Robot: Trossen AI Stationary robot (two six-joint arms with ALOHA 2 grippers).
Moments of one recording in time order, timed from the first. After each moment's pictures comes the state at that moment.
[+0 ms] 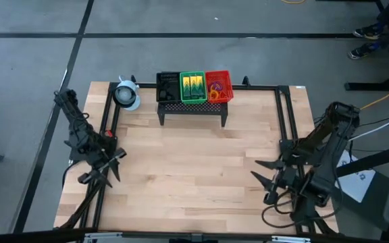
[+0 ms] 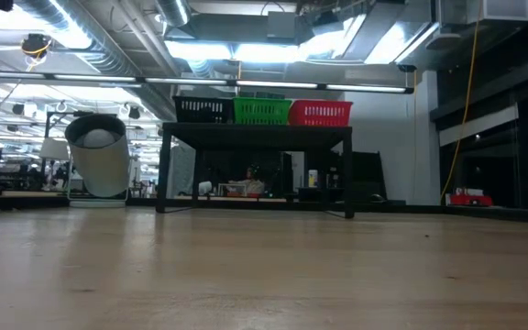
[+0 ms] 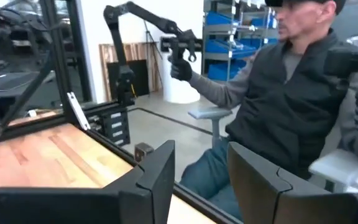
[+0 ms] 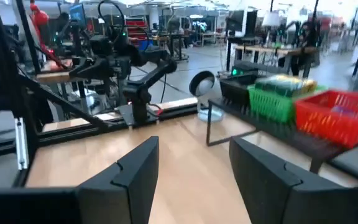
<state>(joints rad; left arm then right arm) -0.88 0.20 0.25 -0.03 -0.06 0.01 1.14 1.36 1.01 -0.92 1.53 1.31</state>
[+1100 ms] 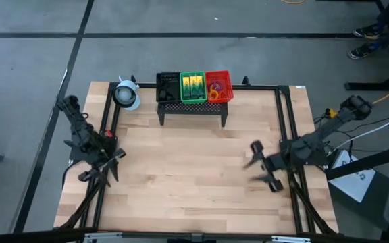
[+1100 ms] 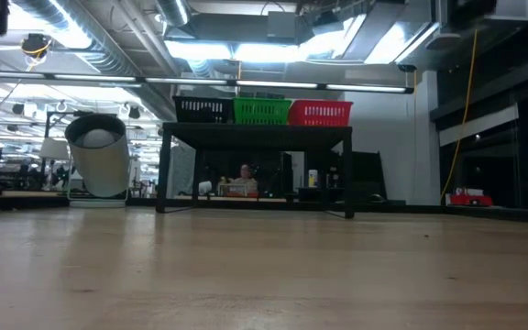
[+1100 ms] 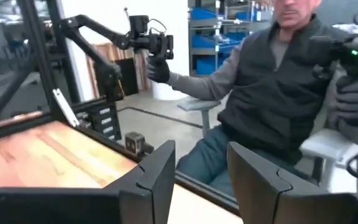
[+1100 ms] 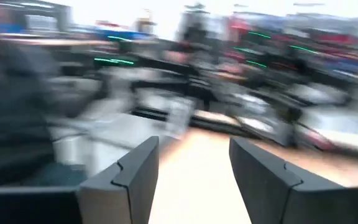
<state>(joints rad) -0.83 0.00 0.17 -0.15 0.05 0.06 0.64 0.85 0.38 0.51 0.19 -0.04</state>
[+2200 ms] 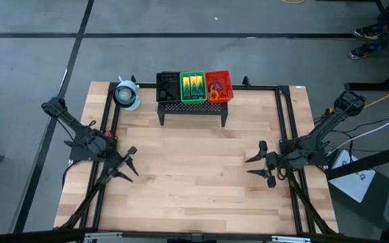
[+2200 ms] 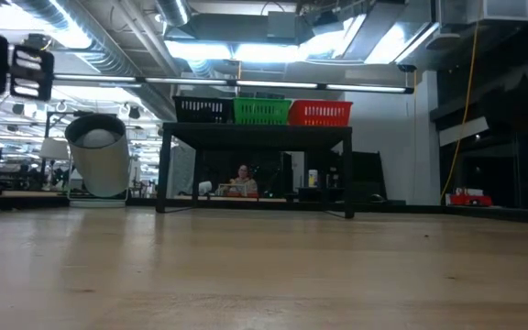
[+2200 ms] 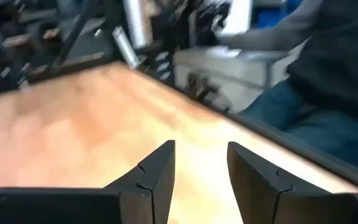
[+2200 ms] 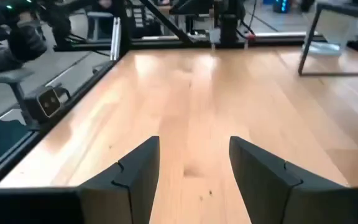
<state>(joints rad) -0.62 0.21 0.01 0.01 0.01 0.08 0.81 0.75 0.01 0.48 0.64 0.23</state>
